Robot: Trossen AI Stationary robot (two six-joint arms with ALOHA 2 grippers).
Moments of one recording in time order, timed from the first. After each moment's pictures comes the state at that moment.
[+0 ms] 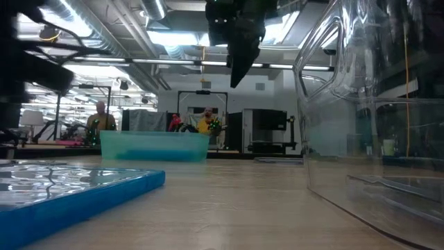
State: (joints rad) left arm -0.60 1.48 0.71 -0.80 -0.12 -1.20; right arm -0.25 2.12 2.13 -1.32 -0.14 -0.32
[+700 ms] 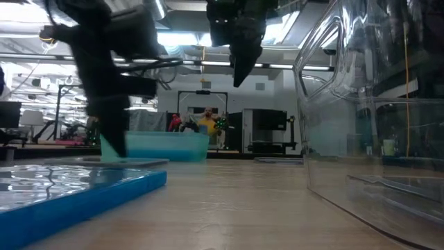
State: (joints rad) left arm -0.08 1.50 0.71 -0.49 -0.29 -0.53; right arm -0.25 2.12 2.13 -1.35 -0.14 -0.26
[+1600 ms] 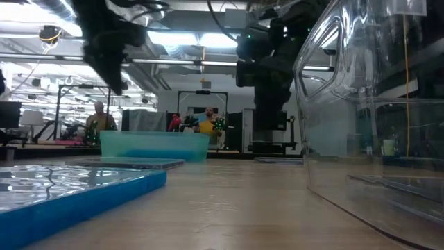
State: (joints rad) left arm 0.00 1.20 0.93 -1.01 -0.38 -0.65; right arm -0.23 1.82 1.25 -0.60 -0.30 -0.03
